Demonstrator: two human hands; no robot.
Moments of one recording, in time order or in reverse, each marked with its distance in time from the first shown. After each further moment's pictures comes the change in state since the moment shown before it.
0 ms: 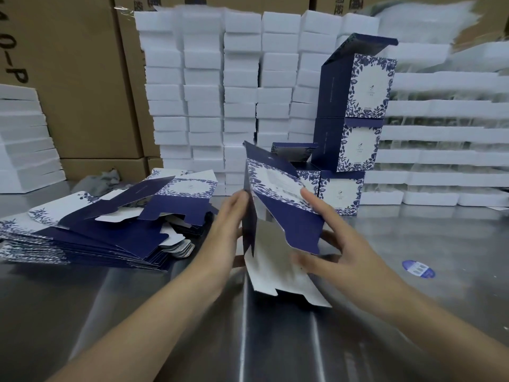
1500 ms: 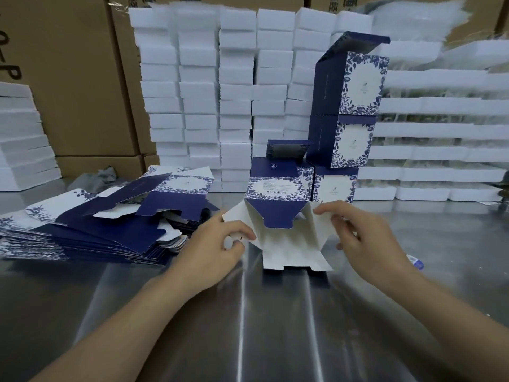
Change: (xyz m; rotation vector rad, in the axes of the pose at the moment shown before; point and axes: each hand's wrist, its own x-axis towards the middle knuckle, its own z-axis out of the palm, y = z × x) left_hand 0.008 -0.020 -0.047 1.096 -0.088 0.444; right_hand 0.010 0.024 -0.042 -0.636 0.249 -0.054
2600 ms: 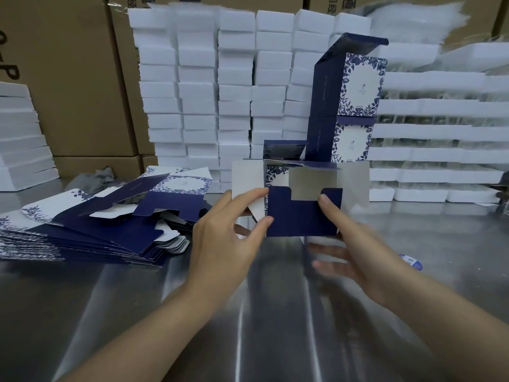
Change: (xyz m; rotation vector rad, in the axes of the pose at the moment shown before) left_hand -0.009 0.054 0.014 -0.208 0.477 0.201; right_hand -0.004 -0.055 -0.002 0.851 -0.106 0.773
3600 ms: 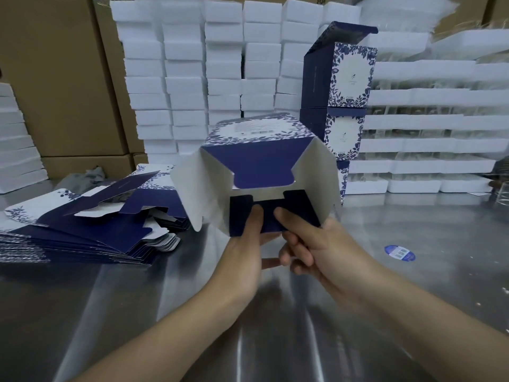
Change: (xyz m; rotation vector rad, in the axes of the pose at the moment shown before) left_hand -0.016 0.030 0.031 -0.556 -0.309 -0.744; right_hand -0.017 0.008 0.026 -0.042 -0.252 -0.193
